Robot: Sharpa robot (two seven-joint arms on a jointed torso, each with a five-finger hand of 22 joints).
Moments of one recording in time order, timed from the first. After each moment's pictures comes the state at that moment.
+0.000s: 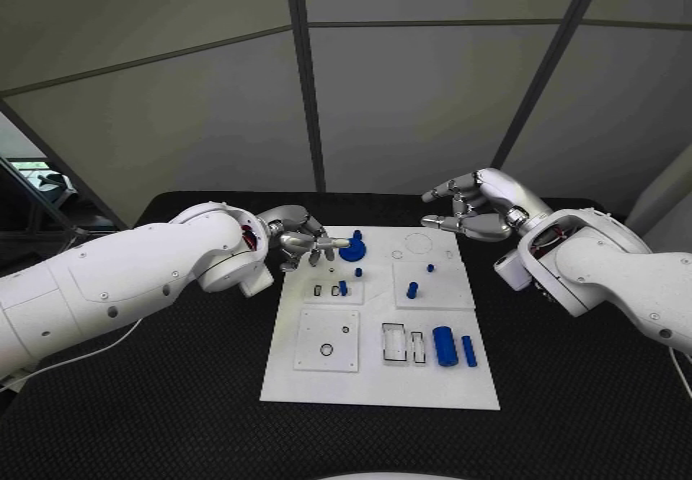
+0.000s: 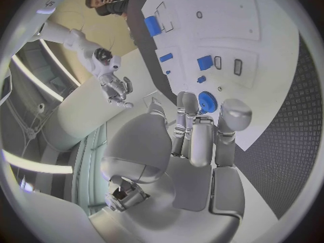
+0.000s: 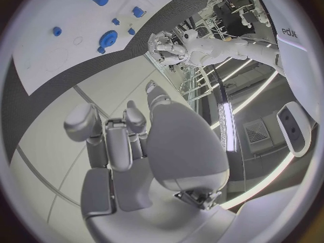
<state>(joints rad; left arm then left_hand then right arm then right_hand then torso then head) 1.18 -0.82 0.11 1.47 -0.91 0.00 -0.31 1.21 0.11 -0.26 0.29 0.11 0.88 0.09 0.66 0.43 1.08 0.02 0.95 0.74 1.46 -0.03 1.44 1.31 0.08 1.28 0.07 1.24 0.99 1.19 -0.88 0.09 1.59 -1.04 -0.41 0.06 1.43 -0.07 0.06 0.21 0.21 0.85 0.17 0.14 0.08 1.23 0.08 1.20 1.12 1.47 0.01 1.44 1.31 0.09 1.29 0.11 1.28 0.99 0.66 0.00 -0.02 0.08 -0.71</state>
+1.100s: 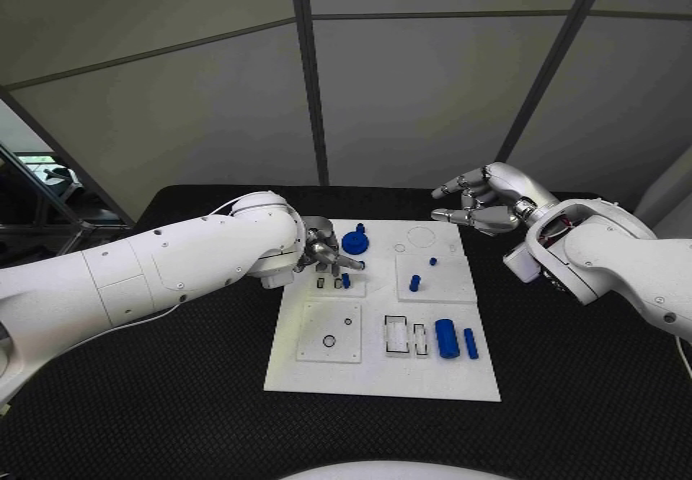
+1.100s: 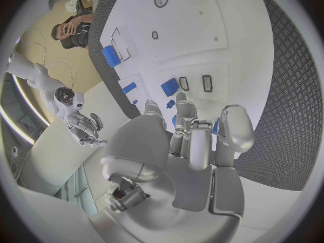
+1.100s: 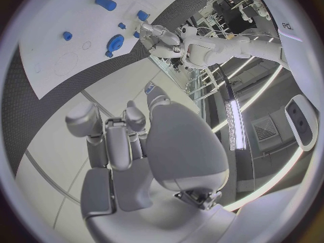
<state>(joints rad) 1.22 -0.64 0.04 1.35 -1.10 0.15 -0.56 1.15 0.12 -0.30 0.29 0.08 0.87 0.07 0.72 0.48 1.15 0.01 1.06 0.86 1.47 -0.04 1.52 1.31 0.08 1.34 0.07 1.33 1.13 1.20 -0.87 0.09 1.55 -1.01 -0.36 0.03 1.43 -0.07 0.05 0.21 0.27 0.86 0.17 0.15 0.08 1.22 0.08 1.19 1.10 1.47 0.01 1.42 1.31 0.11 1.28 0.11 1.26 0.96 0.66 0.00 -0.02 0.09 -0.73</state>
